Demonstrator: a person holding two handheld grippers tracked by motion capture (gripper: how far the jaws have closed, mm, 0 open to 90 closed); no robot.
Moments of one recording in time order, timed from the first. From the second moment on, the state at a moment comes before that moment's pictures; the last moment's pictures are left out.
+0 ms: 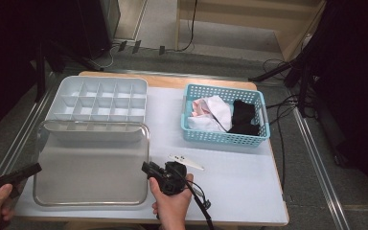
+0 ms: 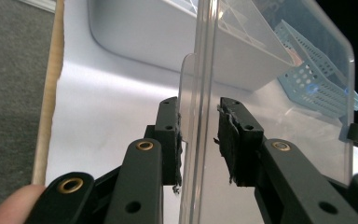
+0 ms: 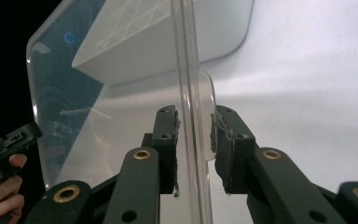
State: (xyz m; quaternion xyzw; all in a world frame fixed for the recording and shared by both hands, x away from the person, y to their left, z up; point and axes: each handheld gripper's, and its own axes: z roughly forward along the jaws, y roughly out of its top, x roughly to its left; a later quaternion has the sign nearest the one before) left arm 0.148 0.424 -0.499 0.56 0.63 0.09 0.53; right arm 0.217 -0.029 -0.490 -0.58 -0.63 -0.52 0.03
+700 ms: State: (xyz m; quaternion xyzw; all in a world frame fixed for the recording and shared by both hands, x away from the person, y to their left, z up) left arm 0.135 0.411 -0.522 0.56 0.65 0.13 0.50; right arm 0.209 -0.023 -0.519 -0.56 -0.67 -0.48 0.02
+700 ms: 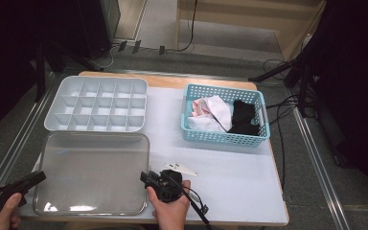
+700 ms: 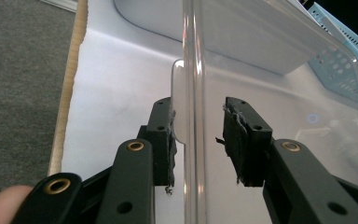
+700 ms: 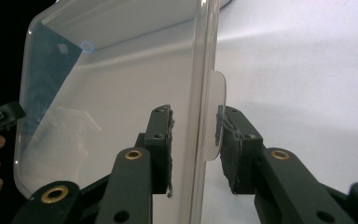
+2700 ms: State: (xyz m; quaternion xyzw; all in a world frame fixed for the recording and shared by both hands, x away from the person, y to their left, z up) left arm 0.182 0.292 -0.504 0.65 0.56 0.25 0.44; right arm 0.229 -0.104 -0.481 -0.48 -0.72 -0.49 -0.17
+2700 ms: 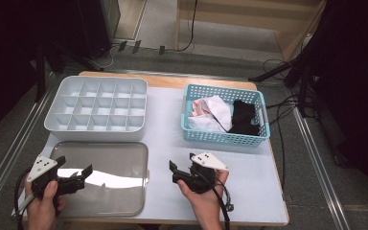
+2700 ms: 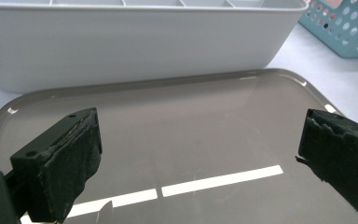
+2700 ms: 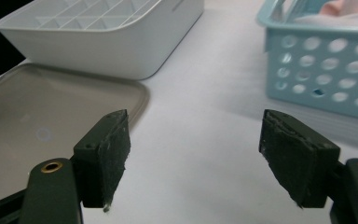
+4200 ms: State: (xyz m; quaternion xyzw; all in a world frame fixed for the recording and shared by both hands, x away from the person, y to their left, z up) left arm 0.193 0.300 -0.515 0.66 0.56 0.25 0.43; right arm 0.374 -0.255 -0.431 -0.61 -0.63 -0.41 -0.25
